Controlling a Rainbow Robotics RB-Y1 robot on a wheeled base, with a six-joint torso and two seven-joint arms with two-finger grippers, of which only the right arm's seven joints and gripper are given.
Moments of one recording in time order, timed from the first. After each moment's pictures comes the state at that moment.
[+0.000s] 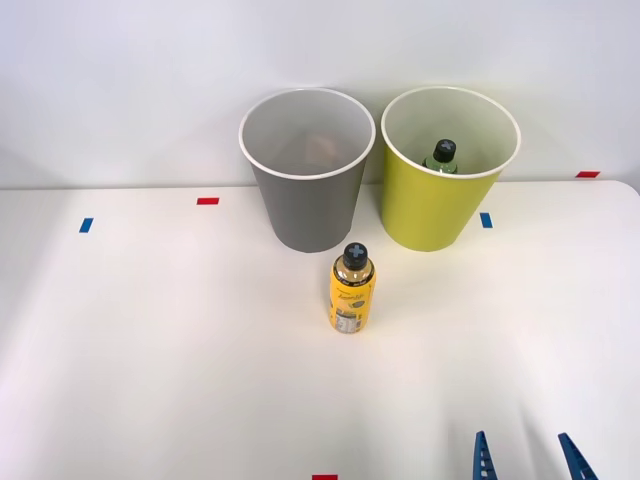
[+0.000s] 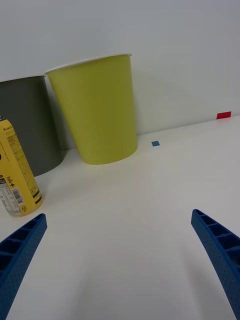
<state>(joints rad) 0.89 -0.09 0.19 -1.67 0.10 -0.92 1.27</state>
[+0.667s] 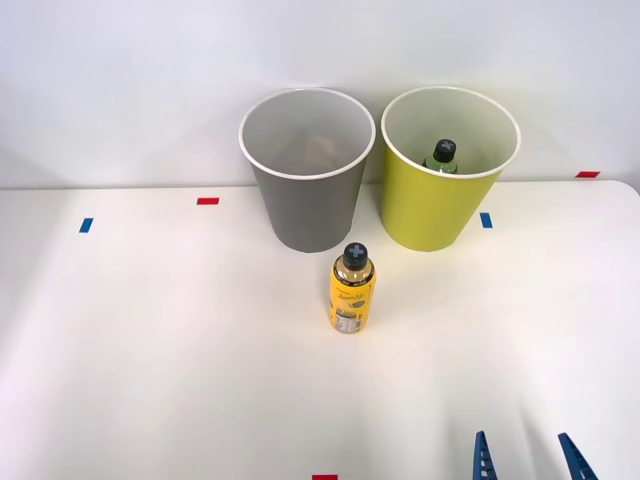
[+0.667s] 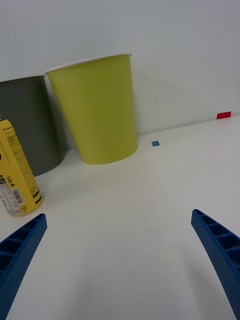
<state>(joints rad) 0.89 -0.09 0.19 -1.67 0.10 -0.92 1.27</state>
